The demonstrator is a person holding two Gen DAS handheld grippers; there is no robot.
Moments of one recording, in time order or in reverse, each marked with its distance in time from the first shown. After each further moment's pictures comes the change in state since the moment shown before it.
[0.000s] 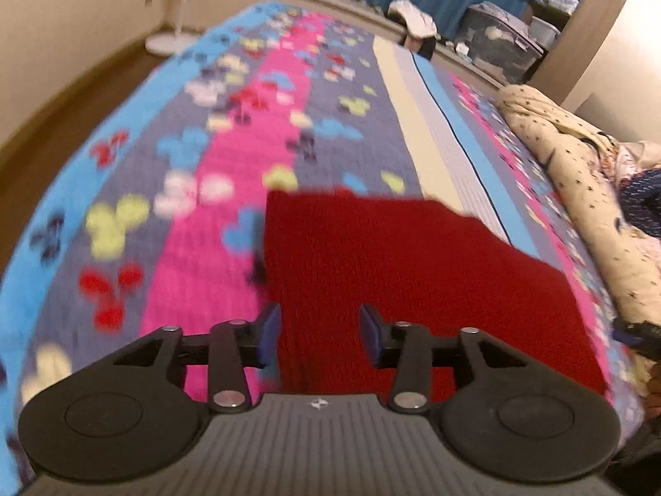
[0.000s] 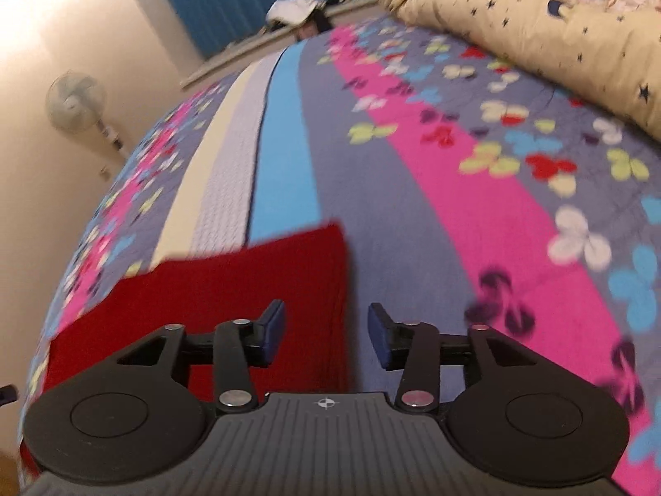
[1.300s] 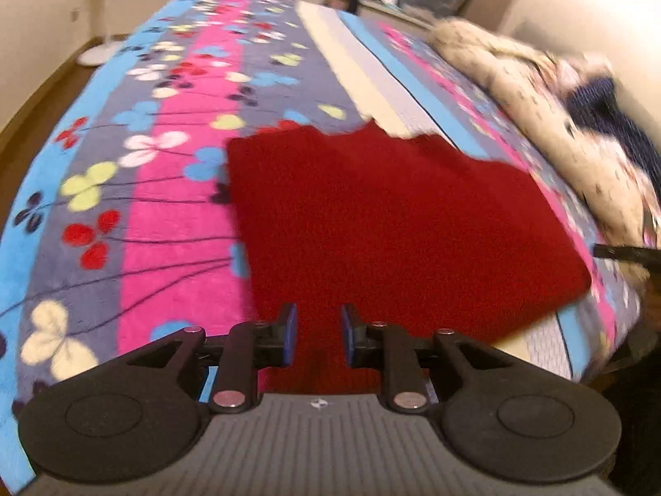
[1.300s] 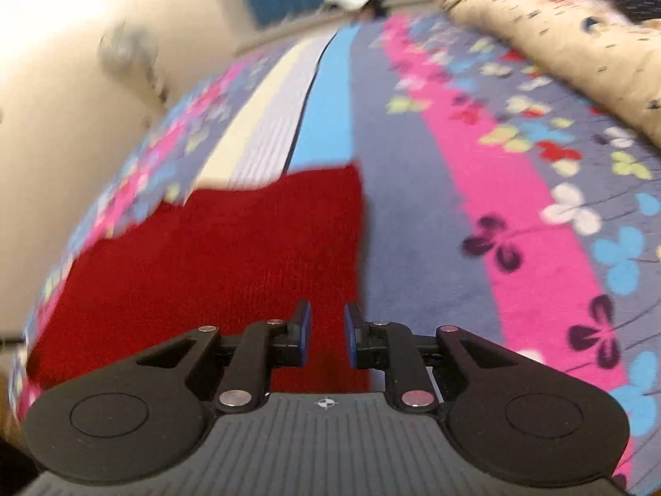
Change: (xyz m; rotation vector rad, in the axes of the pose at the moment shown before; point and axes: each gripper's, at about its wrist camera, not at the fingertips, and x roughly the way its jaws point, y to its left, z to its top) left arm -0.021 -0.012 -0.064 0.278 0.081 -0.075; right arm -0.041 0.002 -0.067 -0.207 0.079 0.051
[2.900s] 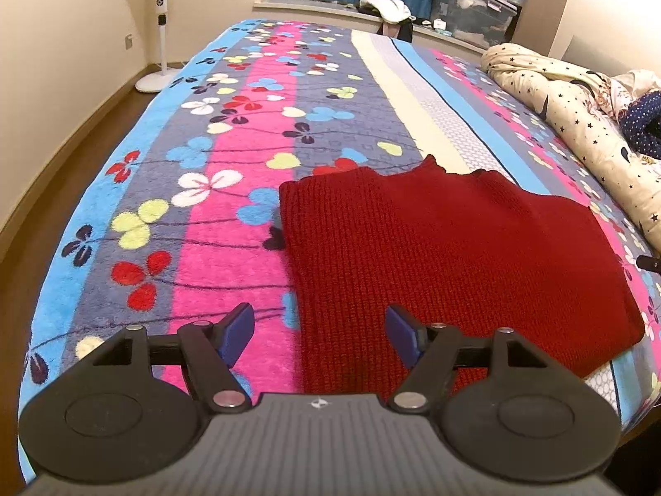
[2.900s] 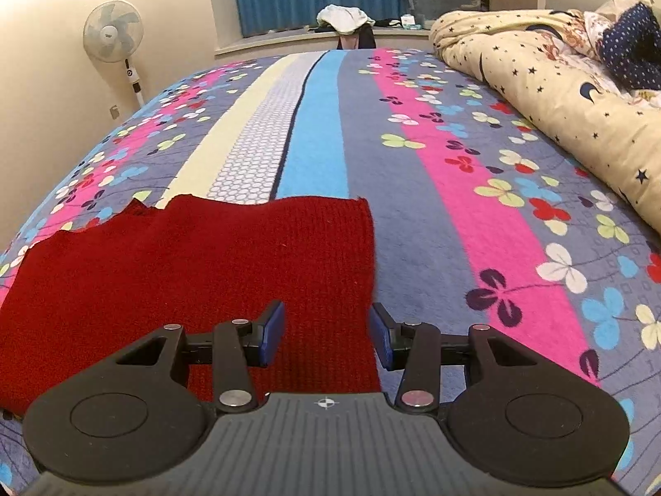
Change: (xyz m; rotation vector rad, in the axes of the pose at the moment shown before) left arm 0.004 -0.005 0.026 -0.064 -0.108 0.194; right arm 0.020 0.057 0.020 -0.092 -0.129 -0.185
